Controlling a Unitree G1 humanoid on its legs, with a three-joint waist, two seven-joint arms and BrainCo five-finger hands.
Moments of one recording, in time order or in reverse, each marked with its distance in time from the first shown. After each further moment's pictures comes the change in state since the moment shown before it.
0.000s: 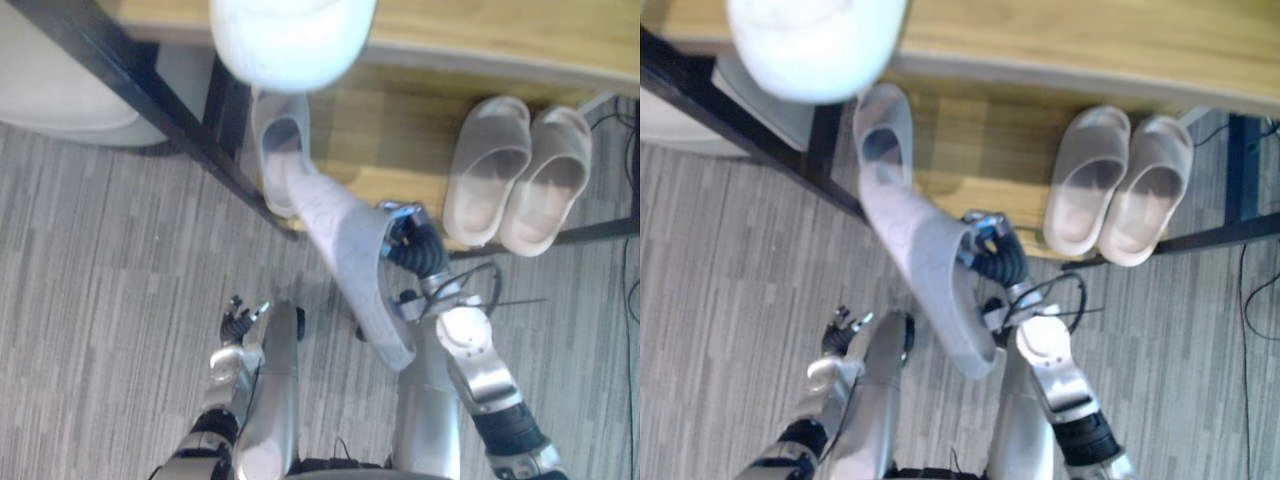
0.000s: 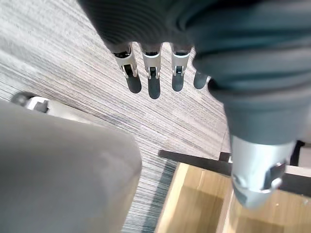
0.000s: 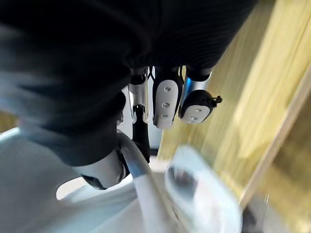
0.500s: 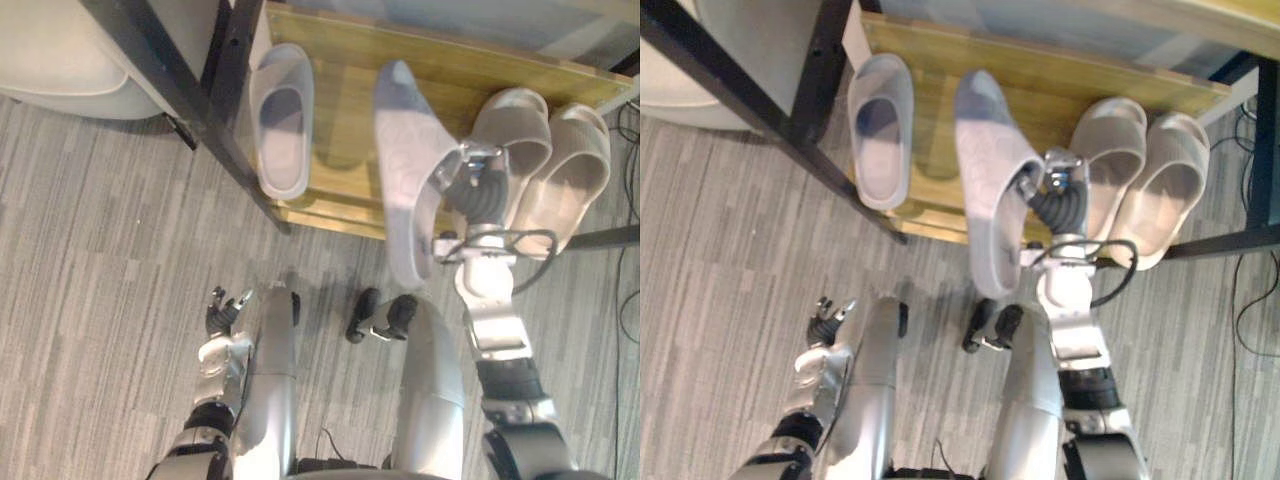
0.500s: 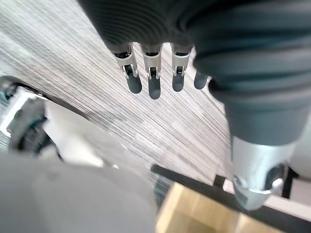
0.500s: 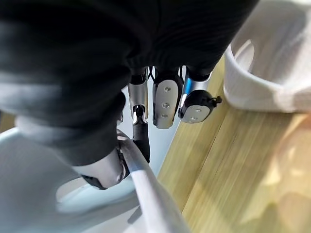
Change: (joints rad) left arm 0.008 0.020 0.078 -0.028 -0.021 0.016 0.019; right arm -0.293 0.025 -0.200 0.247 -0.188 0.094 -0.248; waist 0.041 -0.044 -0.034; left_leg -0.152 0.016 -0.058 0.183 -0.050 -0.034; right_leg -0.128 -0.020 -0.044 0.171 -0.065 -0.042
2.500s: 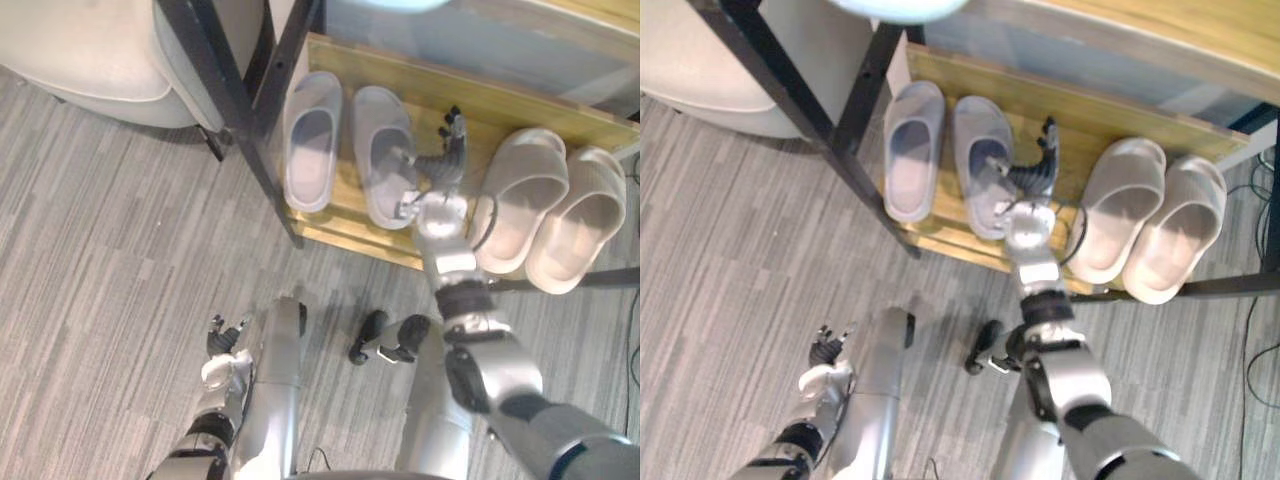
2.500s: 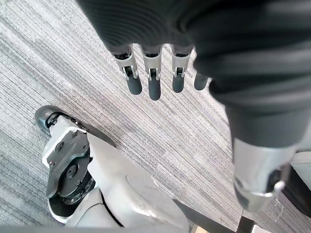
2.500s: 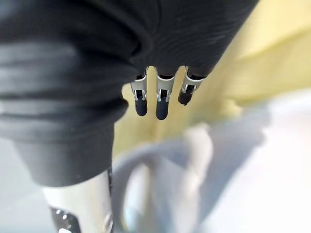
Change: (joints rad) left arm 0.009 0.003 -0.077 0.122 -0.059 0.012 0.101; right arm -0.121 0.220 0.029 0.406 0.279 -0.016 -0.072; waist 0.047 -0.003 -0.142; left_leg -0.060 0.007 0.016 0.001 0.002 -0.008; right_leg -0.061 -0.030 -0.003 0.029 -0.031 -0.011
